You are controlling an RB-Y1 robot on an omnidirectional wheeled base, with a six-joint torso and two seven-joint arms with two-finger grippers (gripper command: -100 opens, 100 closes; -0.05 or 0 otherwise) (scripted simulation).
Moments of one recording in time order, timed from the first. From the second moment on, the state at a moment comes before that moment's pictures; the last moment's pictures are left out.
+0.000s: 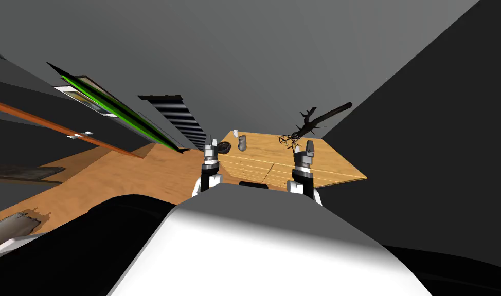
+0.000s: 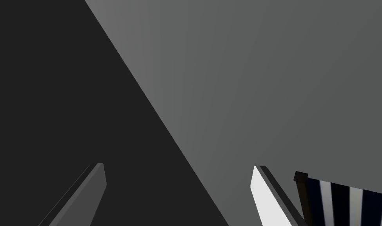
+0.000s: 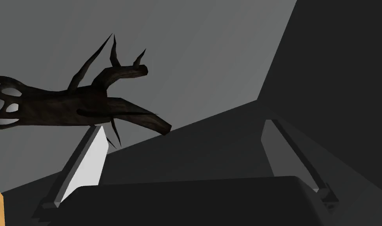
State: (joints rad) left arm 0.53 0.00 0.07 -2.25 -0.07 -0.50 -0.14; right arm 0.49 0.03 -0.02 -2.20 0.11 -0.39 -0.04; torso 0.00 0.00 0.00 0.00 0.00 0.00
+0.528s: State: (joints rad) left arm 0.55 0.15 0.02 -2.19 -0.03 -0.51 -0.08; right arm 0.49 0.03 -0.02 -2.20 0.11 -0.39 -0.04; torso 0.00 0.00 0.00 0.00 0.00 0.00
